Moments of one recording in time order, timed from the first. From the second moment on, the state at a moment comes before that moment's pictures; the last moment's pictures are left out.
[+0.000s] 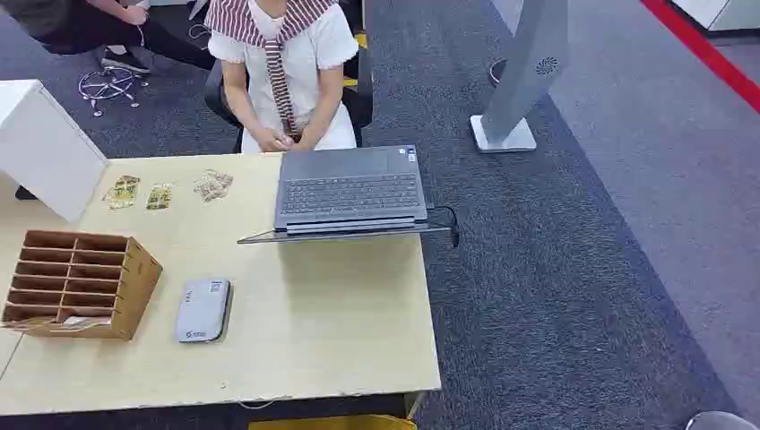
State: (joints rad) left arm 0.13 -0.03 0.18 -0.41 0.00 -0.05 -0.04; right arm 0.12 -0.02 -0.02 -0.39 -0.04 -0.01 -0.07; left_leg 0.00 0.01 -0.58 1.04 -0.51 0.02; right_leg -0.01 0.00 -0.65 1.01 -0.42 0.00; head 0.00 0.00
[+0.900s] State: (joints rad) left arm 0.04 -0.18 1.01 -0.69 0.01 -0.35 -0.26; right arm 0.00 0.00 -0.03 -0.31 -0.15 -0.14 -0.27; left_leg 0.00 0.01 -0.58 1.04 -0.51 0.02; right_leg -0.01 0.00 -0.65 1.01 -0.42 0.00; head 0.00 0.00
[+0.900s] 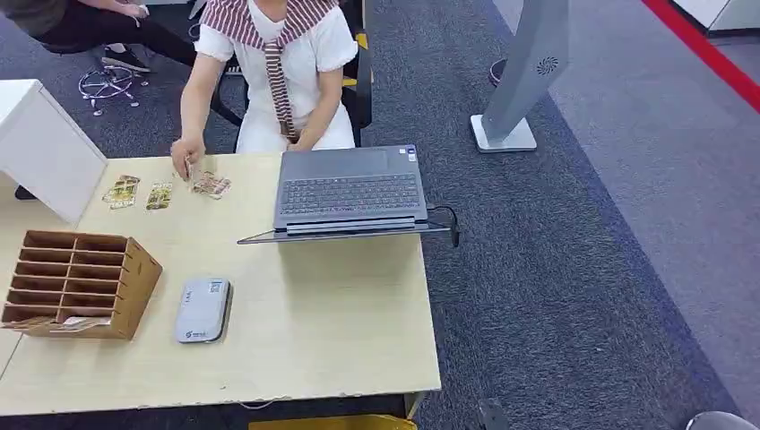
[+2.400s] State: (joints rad) left arm 0.24 -0.29 0.94 -1.66 -0.08 -0.02 -0.58; right arm -0.01 0.04 0.10 -0.19 0.01 -0.37 0.04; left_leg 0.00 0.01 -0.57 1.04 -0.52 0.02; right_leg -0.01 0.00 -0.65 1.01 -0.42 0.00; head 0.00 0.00
